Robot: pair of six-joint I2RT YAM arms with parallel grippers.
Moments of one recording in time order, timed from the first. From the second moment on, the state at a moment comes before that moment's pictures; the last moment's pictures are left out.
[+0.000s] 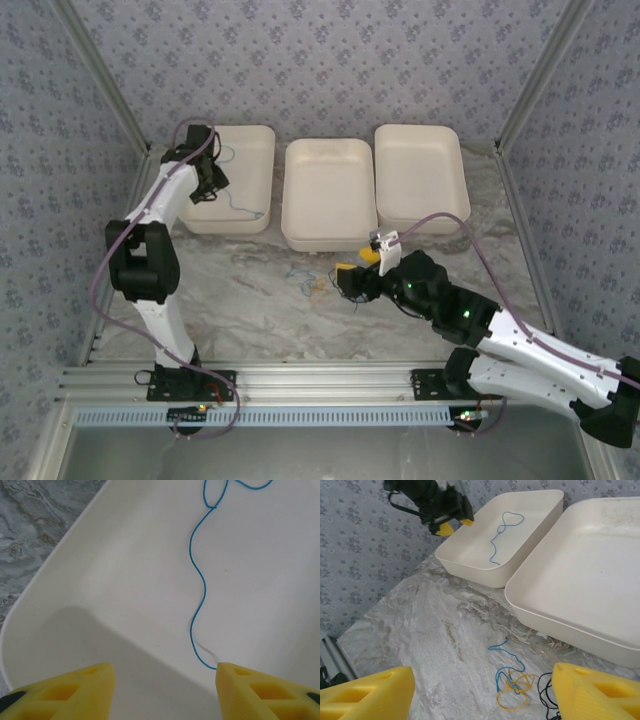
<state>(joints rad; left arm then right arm) -0.12 1.88 1.65 -0.82 -0.21 -0.67 1.00 0.79 0.70 -0.24 0.18 0.41</state>
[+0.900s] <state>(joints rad) -0.72 1.27 0.52 -0.10 -0.05 -1.46 1.12 1.21 0.66 -0.19 0.33 0.58</state>
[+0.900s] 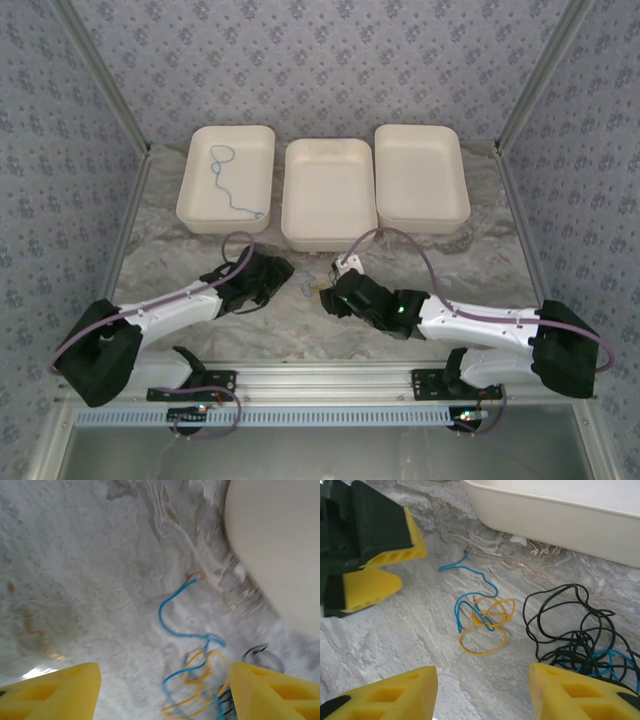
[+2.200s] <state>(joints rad) -0.66 0.95 0.47 0.01 -0.23 -1.70 1.13 1.46 0.74 -0.19 0.31 0.52</state>
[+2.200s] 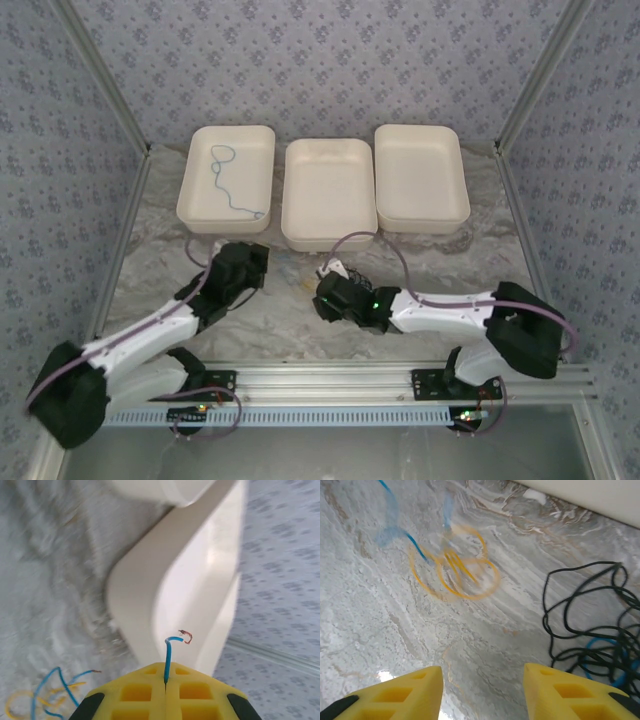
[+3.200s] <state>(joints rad) -0.36 0.70 0.49 -0.46 -0.07 -1.35 1.04 1.92 1.00 0.21 -0.10 0.40</state>
